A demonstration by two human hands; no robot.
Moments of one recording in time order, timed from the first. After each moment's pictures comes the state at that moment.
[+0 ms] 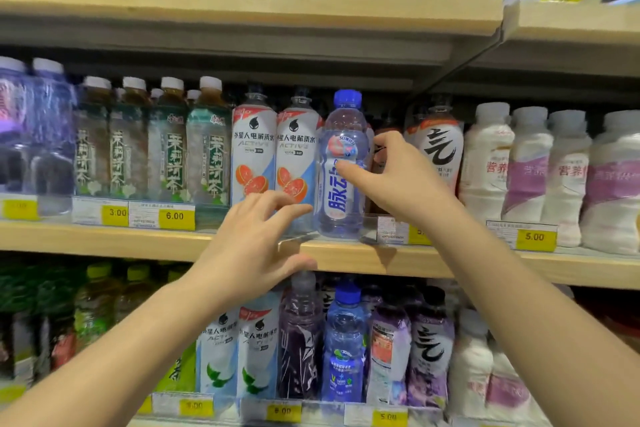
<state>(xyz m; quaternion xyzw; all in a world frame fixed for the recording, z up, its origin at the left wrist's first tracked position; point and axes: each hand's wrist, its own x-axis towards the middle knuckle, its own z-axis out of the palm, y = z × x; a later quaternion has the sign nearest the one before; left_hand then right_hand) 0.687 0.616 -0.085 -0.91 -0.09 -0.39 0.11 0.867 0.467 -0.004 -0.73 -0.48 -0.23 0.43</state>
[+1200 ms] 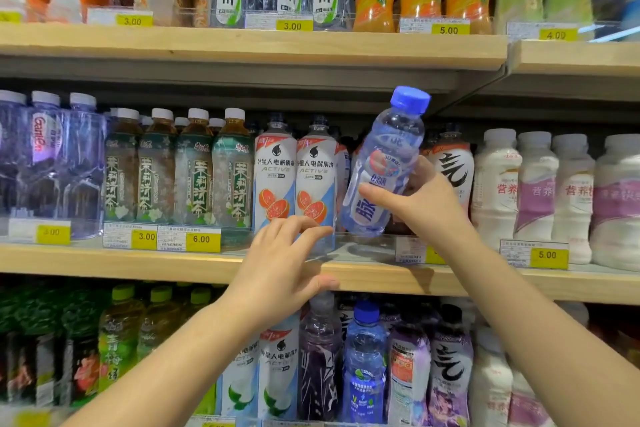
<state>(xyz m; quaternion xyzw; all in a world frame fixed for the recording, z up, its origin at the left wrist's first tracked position) 0.696 0.632 -0.091 -0.90 -0.07 -0.42 0.09 0.871 0.468 -0.013 -0.58 -0.51 -0.12 0.62</state>
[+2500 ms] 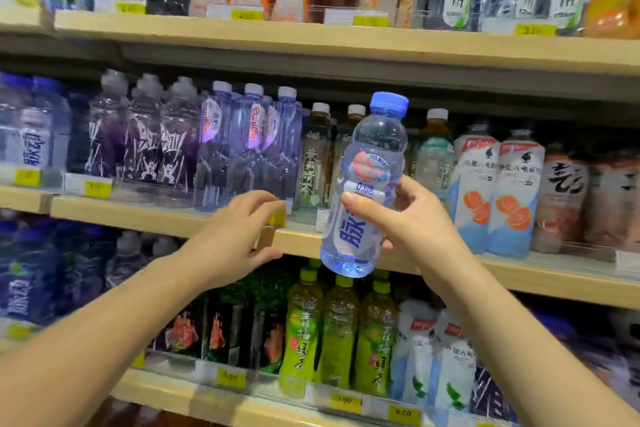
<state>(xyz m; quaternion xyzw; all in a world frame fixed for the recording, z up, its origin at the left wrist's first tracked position) 0.430 0.870 -0.091 -0.91 -0.17 -0.36 0.12 0.598 0.650 -0.045 -0.54 -0.54 0.06 0.64</state>
